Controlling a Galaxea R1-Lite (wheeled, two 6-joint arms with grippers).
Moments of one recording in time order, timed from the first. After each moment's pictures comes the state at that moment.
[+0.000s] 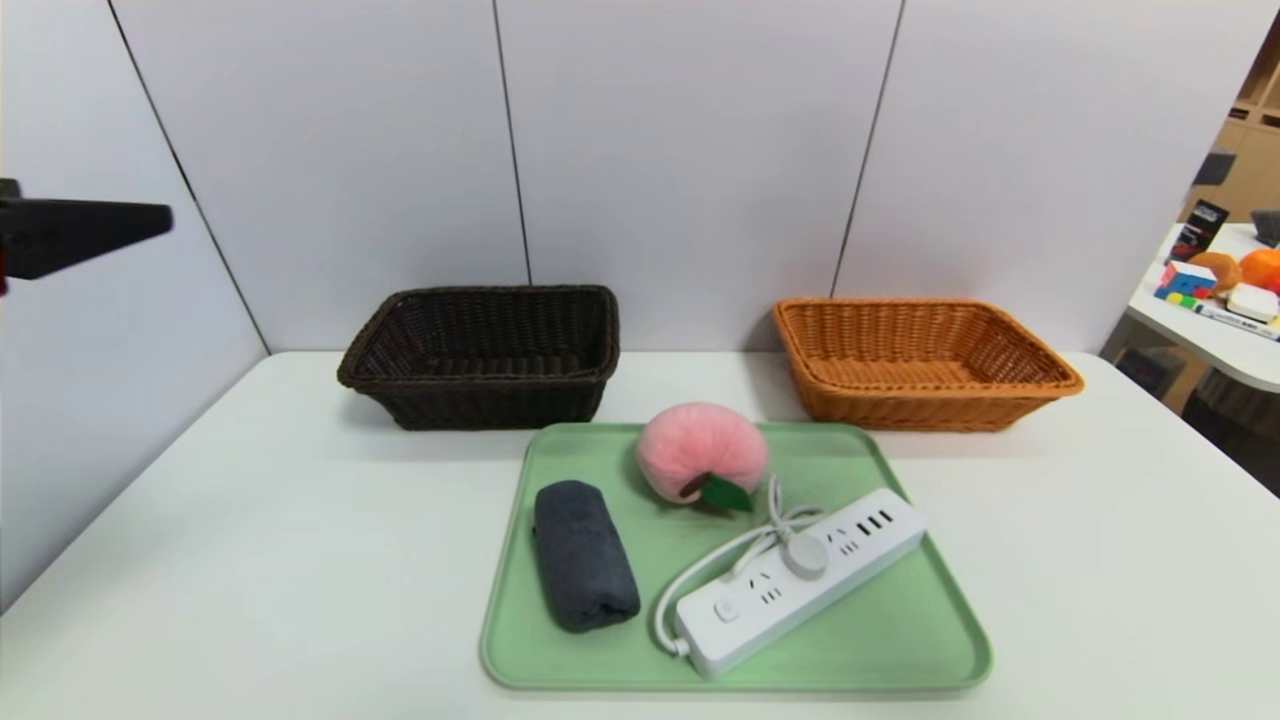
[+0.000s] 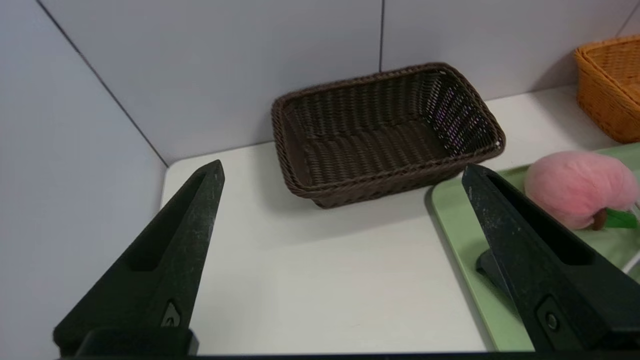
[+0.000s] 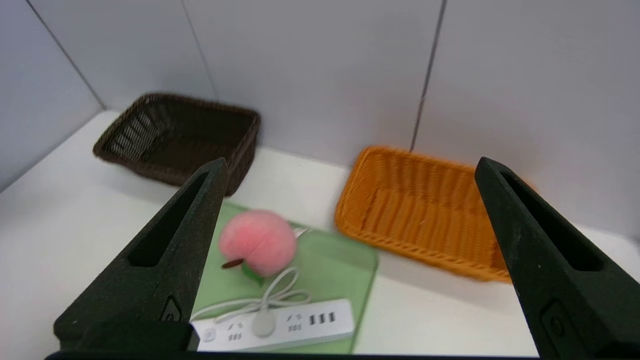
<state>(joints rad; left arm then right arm) -0.12 1.09 -1.19 0.22 -0.03 0.10 0.31 1.32 -1.75 0.58 0.05 0.03</state>
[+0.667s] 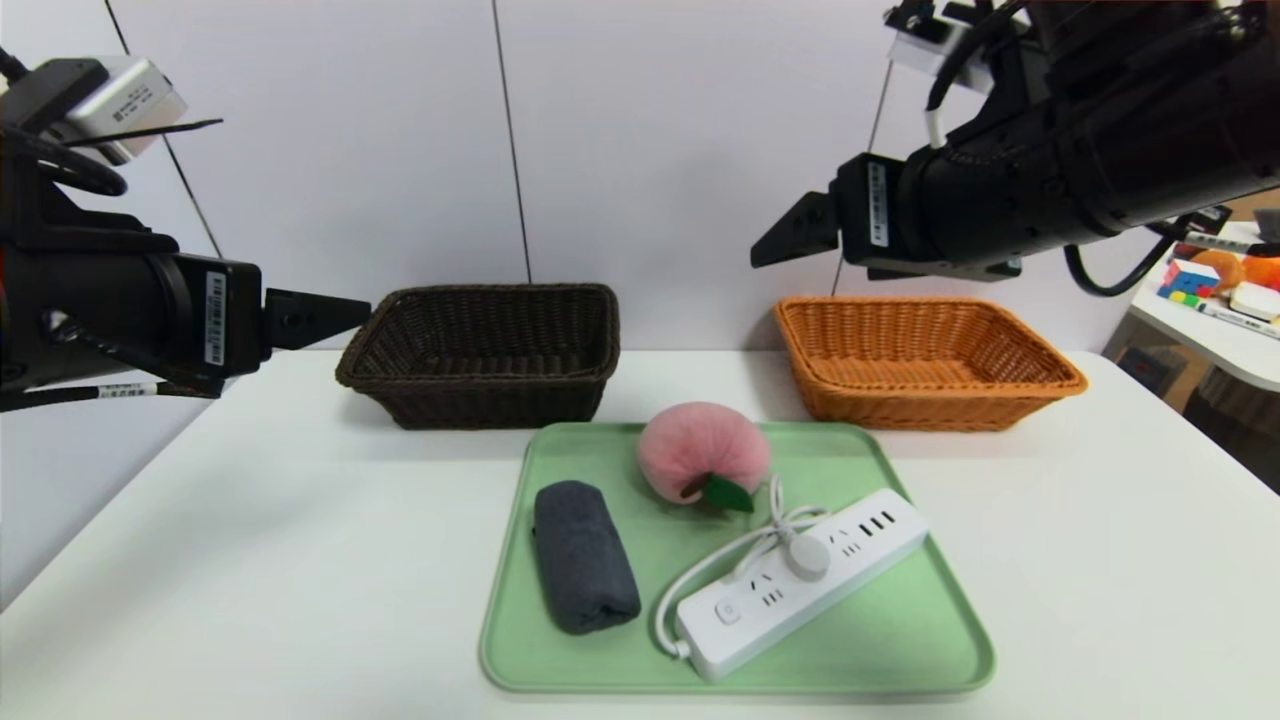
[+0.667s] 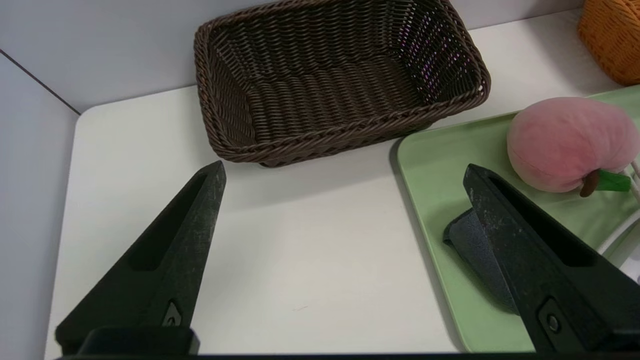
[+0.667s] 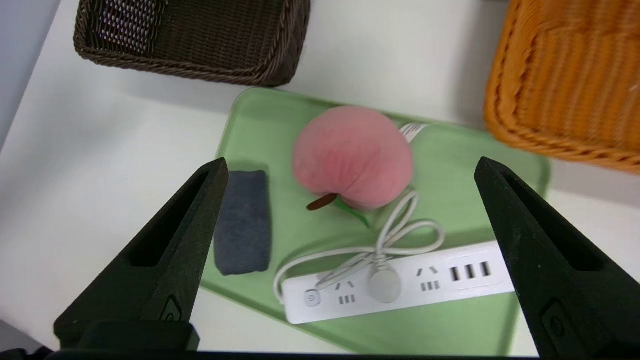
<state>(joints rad) -0.36 1.27 -1.15 0.21 0.15 -0.02 0.64 1.76 -1.93 0.77 -0.13 0.39</state>
